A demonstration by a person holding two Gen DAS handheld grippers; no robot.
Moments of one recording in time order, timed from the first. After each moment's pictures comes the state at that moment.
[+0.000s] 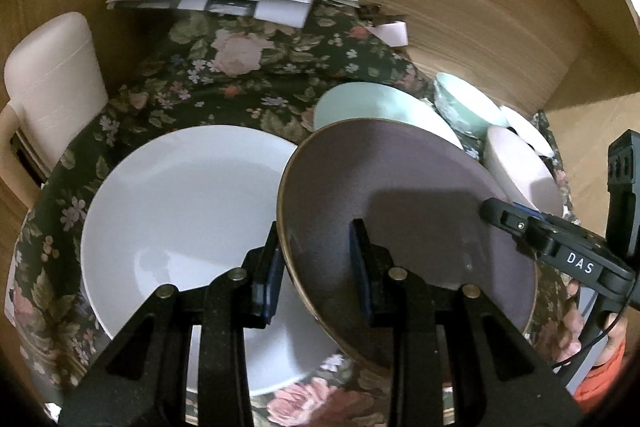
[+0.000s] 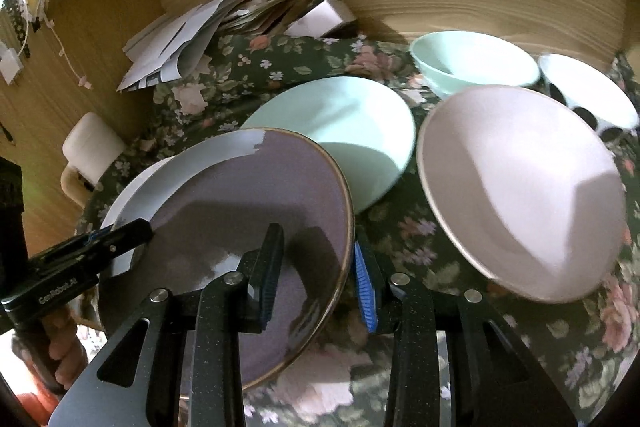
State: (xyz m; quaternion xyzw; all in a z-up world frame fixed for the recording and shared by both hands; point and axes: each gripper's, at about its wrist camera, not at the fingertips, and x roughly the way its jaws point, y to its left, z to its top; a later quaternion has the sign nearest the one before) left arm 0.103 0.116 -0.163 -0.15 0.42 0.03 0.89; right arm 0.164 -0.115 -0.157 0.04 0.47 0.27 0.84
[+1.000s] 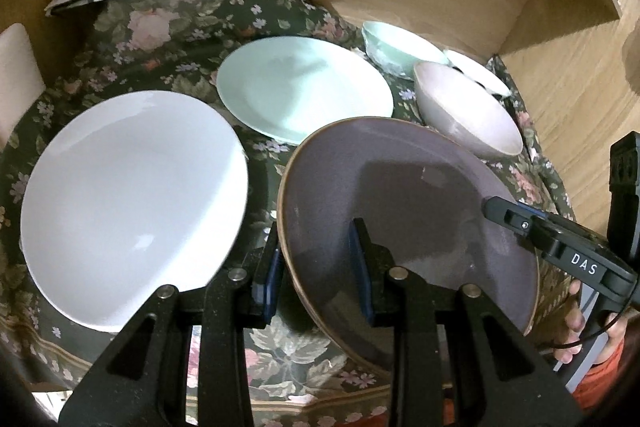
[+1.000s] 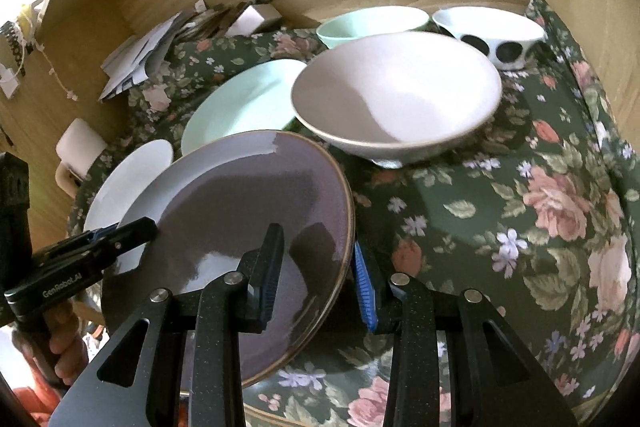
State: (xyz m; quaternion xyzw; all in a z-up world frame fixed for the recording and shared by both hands) left arm 0.091 0.041 -0.176 -0.12 0.45 -0.04 0.88; right arm 0.121 -0.196 -0.169 0.08 0.48 0.22 0.85
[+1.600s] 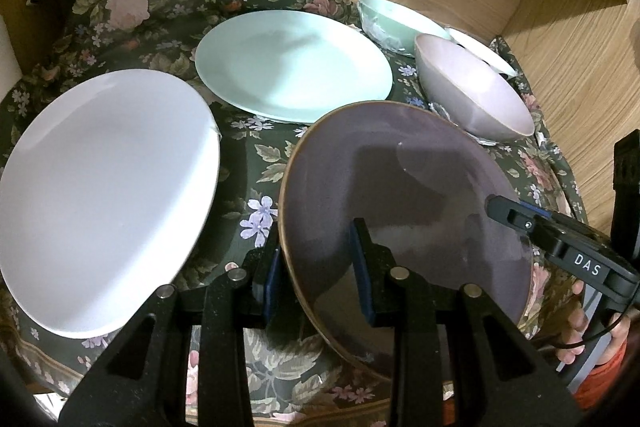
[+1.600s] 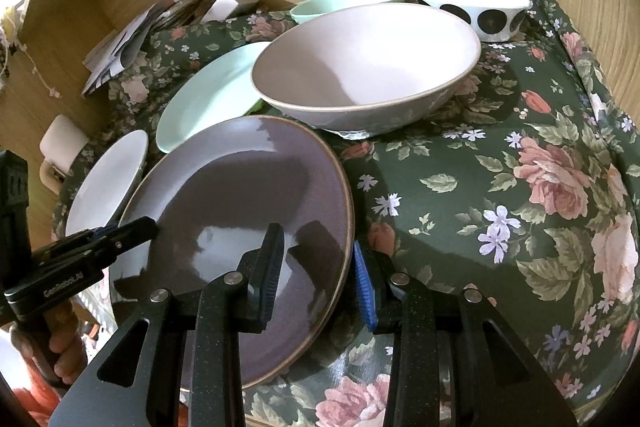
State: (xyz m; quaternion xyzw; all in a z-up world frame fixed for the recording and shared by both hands) left arm 0.102 0.029 -0.198 -0.11 0.47 -0.04 0.87; right arm 0.122 -0.203 -0.186 0.07 0.49 0.20 0.84
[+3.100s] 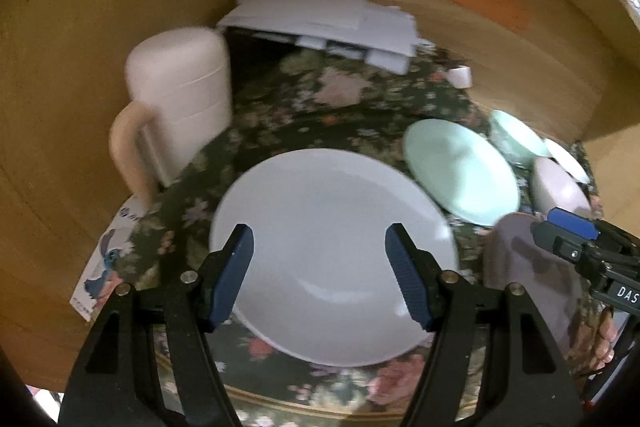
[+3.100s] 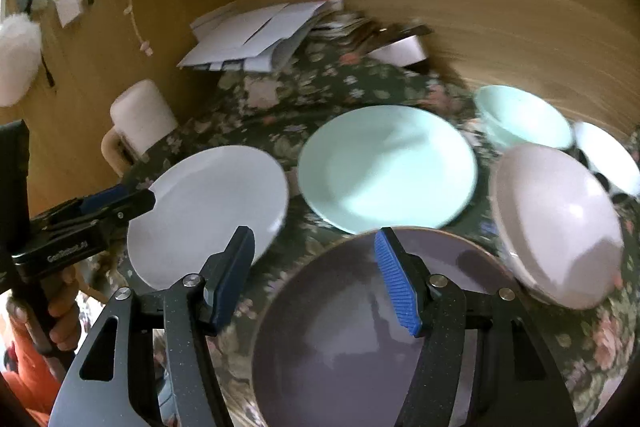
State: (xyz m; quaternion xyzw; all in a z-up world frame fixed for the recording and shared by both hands) left arm 0.050 0.174 -0.149 -0.14 0.38 0.13 0.91; right arm 0.135 -0.054 -0.130 -0.04 0.42 0.35 0.84
